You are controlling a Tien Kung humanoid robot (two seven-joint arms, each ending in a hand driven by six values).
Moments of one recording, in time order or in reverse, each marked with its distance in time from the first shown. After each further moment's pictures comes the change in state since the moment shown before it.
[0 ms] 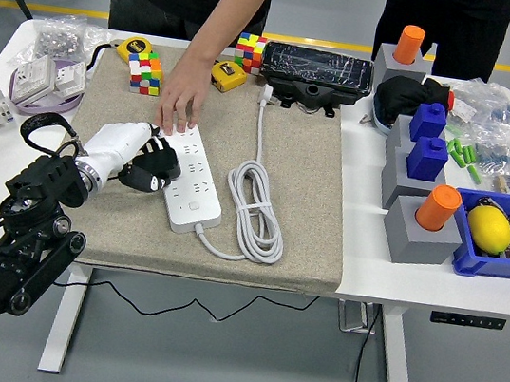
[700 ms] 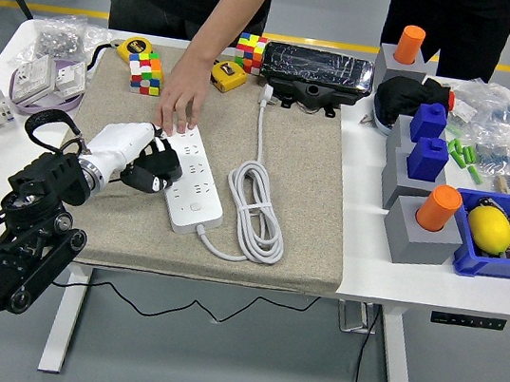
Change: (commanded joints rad) left arm -0.012 0.002 0.003 -0.012 0.000 -0.039 0.006; right arm -0.005 0.001 0.008 0.000 -0.003 0.002 -0.001
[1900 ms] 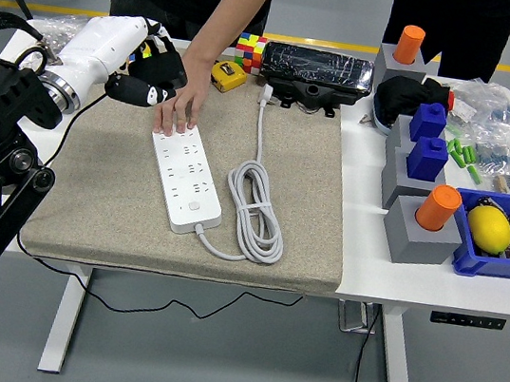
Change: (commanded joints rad) left arm -0.055 0.090 -0.139 -0.305 0.000 -0.071 -0.013; right arm 0.006 0.002 0.023 0.000 -0.015 0.000 0.000
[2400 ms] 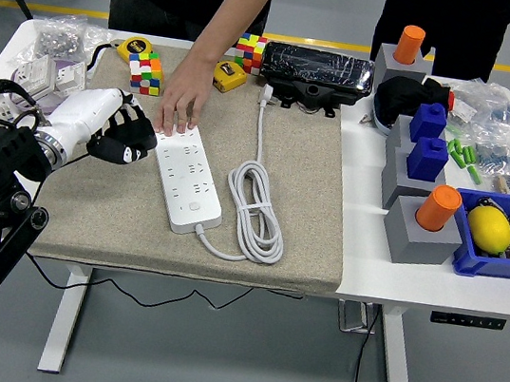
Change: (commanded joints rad) left arm 0.110 -0.016 0.031 0.206 -0.012 0.051 -0.045; right arm -0.007 0.000 -0.002 0.000 0.002 0.000 -0.007
